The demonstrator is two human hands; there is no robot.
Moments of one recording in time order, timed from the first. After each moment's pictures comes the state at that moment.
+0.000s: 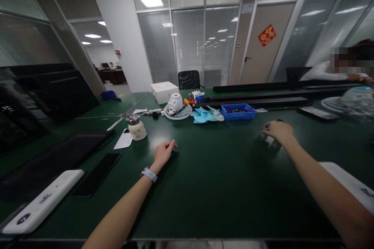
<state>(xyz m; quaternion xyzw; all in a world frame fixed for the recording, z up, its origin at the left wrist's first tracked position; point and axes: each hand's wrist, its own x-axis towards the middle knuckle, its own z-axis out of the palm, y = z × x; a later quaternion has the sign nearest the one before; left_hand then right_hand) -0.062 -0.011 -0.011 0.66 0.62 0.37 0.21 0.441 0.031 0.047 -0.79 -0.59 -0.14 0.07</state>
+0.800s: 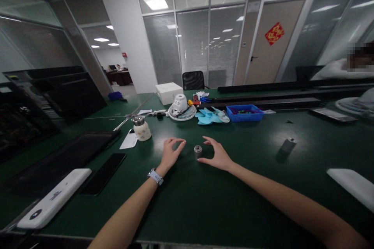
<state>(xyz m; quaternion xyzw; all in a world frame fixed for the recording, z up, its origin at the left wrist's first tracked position) -0.047 -0.019 -0.003 0.69 0.55 0.45 0.12 0.194 -0.022 -0.016 -0.45 -0.79 0.19 0.36</state>
